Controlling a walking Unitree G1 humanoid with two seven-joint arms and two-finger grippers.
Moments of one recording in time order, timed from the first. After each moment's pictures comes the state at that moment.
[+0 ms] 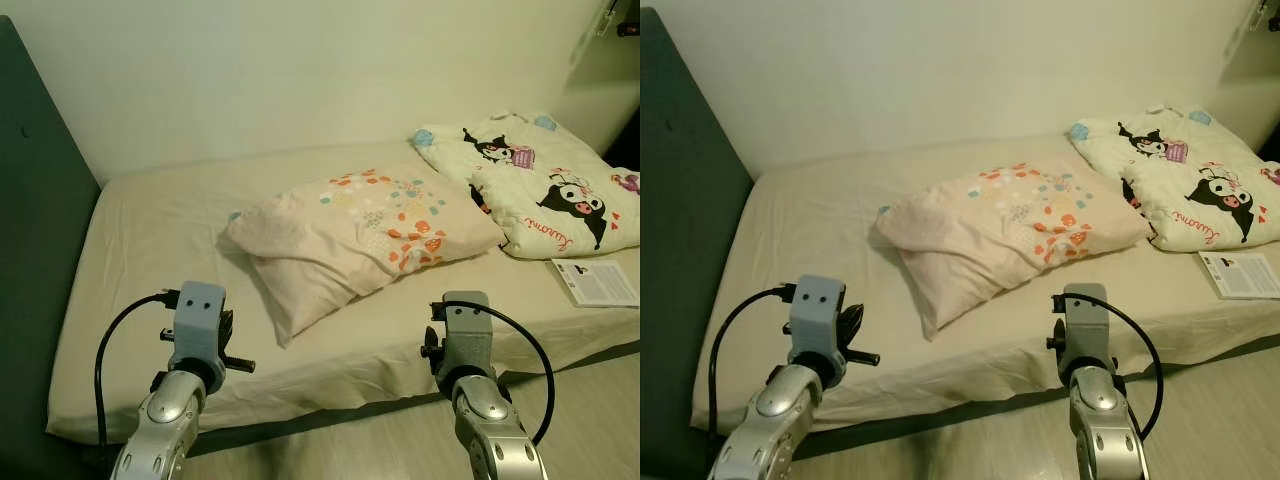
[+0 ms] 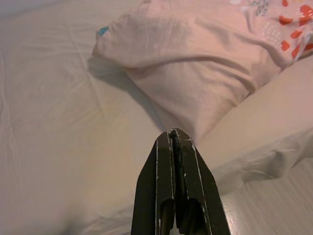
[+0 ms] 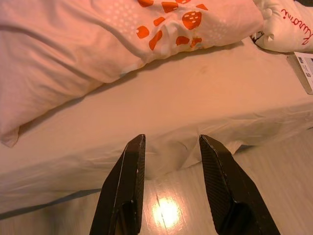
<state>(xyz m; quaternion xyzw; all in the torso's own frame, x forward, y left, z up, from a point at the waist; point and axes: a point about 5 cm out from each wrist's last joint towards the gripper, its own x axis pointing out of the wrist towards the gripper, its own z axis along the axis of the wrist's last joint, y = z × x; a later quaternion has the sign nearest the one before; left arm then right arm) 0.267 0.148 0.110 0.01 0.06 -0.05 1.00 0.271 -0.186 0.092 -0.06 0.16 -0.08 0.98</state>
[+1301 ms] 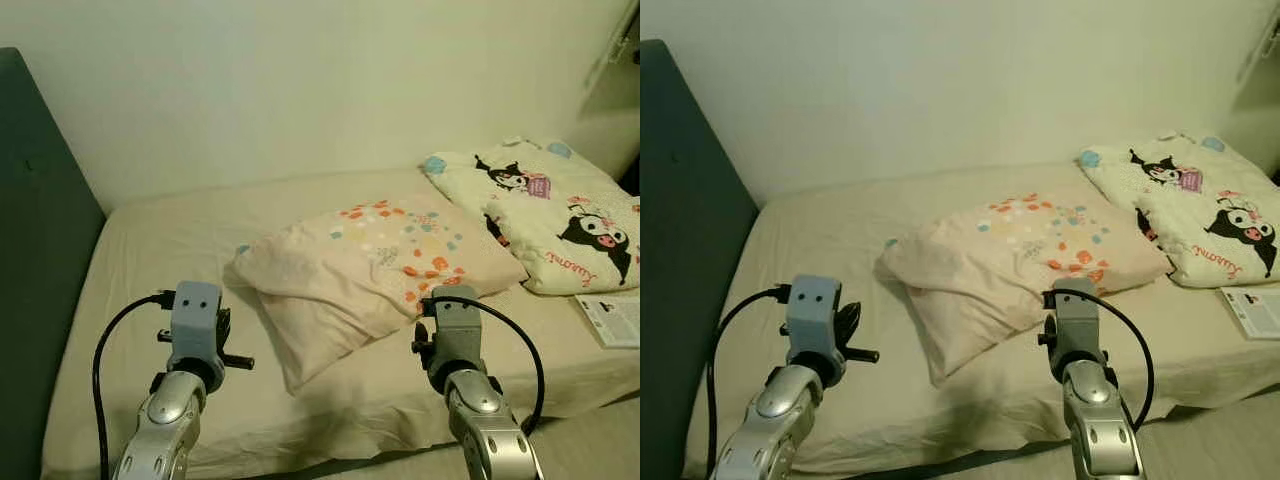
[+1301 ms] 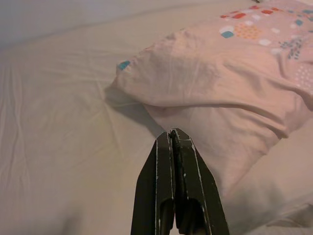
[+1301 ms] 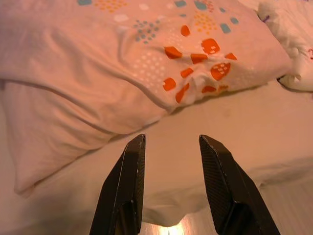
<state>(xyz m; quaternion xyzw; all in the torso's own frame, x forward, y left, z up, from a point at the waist) 0.267 0.152 0.112 0.01 0.05 -0.03 1.00 0.277 -0.178 0.093 -0.06 0.16 -0.06 0.98</state>
